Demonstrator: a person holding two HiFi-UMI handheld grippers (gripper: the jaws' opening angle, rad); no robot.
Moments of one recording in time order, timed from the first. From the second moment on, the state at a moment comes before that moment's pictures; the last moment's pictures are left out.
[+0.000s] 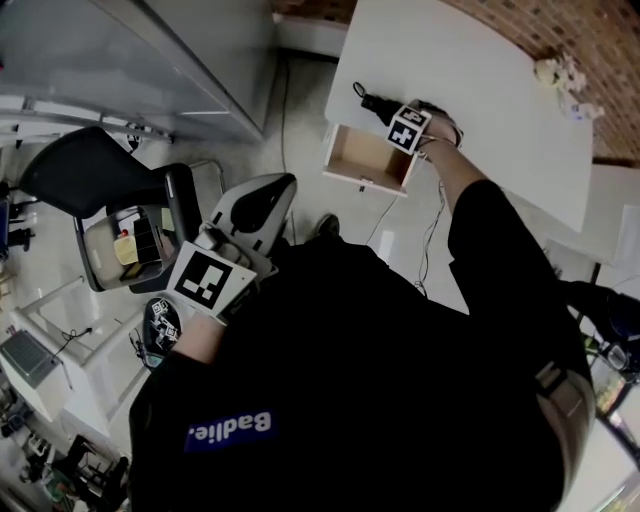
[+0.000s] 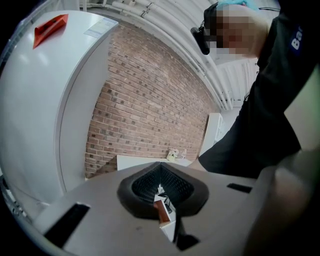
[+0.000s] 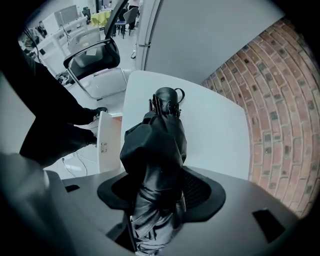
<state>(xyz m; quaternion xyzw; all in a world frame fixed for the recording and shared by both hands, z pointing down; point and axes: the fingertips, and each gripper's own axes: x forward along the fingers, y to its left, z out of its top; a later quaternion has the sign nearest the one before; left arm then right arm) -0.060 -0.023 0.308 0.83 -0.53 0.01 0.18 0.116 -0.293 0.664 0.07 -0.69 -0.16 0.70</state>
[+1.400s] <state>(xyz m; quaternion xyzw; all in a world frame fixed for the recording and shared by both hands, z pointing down) -0.007 -0.054 0.286 0.91 -0.38 0.01 0.15 0.100 -0.189 0.505 0.26 -0.87 0.07 0.40</state>
